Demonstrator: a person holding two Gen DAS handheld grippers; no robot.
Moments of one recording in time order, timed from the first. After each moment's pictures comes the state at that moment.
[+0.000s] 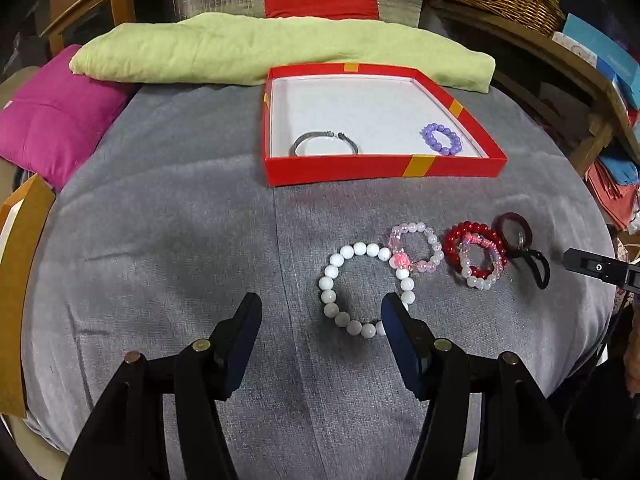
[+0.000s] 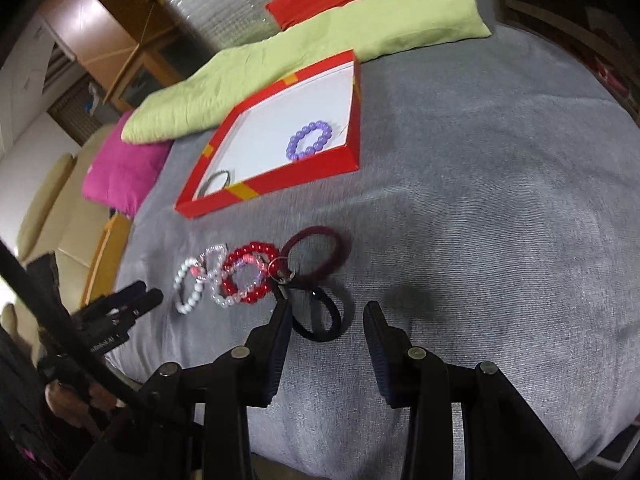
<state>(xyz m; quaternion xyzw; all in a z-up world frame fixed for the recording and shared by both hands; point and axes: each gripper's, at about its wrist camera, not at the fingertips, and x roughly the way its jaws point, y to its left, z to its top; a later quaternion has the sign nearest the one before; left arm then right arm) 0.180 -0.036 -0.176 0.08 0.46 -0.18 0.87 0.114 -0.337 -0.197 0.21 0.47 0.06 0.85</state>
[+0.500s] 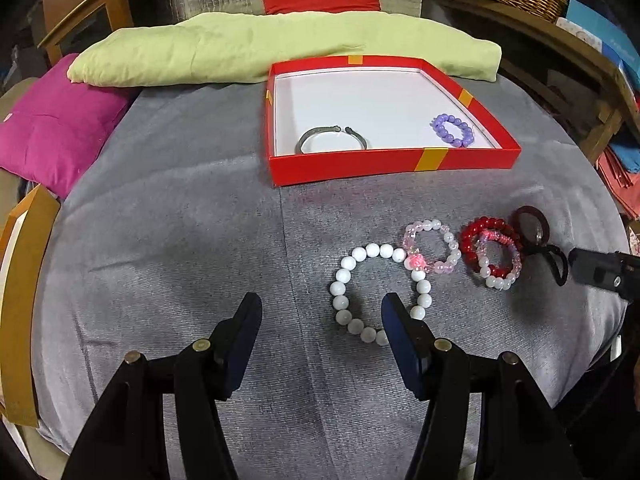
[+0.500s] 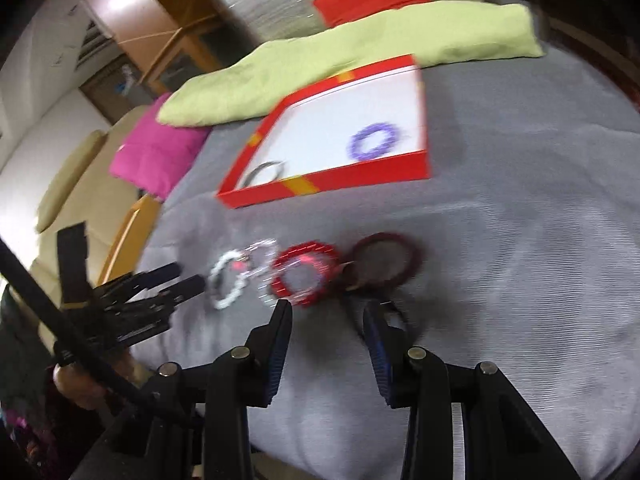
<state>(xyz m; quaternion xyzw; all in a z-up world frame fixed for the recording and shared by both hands) 0.188 -0.040 -0.185 0.11 0.46 -0.16 0.87 0.125 -0.291 -0.192 0.20 0.46 0.14 0.85</state>
